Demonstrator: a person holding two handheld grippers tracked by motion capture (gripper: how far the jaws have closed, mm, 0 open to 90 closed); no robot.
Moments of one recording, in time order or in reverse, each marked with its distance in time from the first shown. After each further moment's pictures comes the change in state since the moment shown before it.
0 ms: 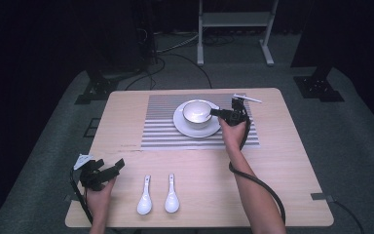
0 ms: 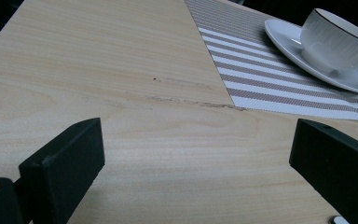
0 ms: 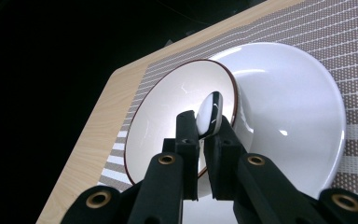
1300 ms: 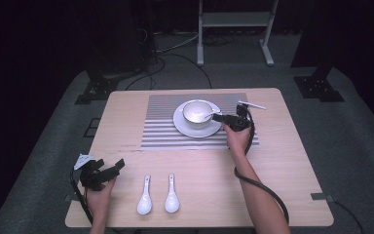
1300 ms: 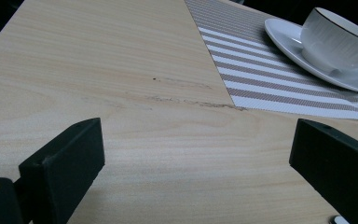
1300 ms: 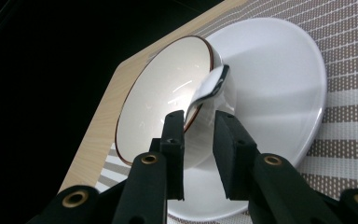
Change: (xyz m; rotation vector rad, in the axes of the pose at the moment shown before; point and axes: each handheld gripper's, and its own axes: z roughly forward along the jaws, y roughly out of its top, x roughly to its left) left arm -0.001 0.000 0.000 -0.001 0.002 0.002; right arm -0.023 -0.014 -0.008 0.025 0.053 0.049
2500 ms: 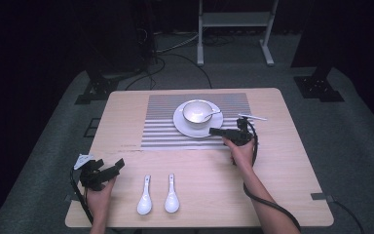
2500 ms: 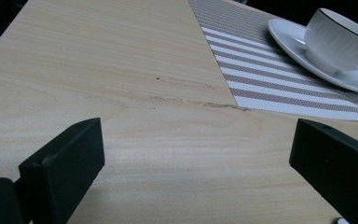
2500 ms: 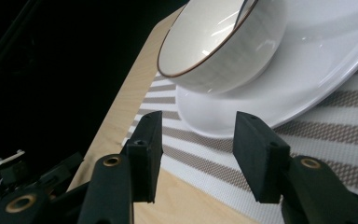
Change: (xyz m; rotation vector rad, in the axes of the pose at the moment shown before) left arm 0.000 0.000 0.000 0.002 0.012 -0.011; right arm 0.000 -0.040 -0.022 0.098 0.150 -0.053
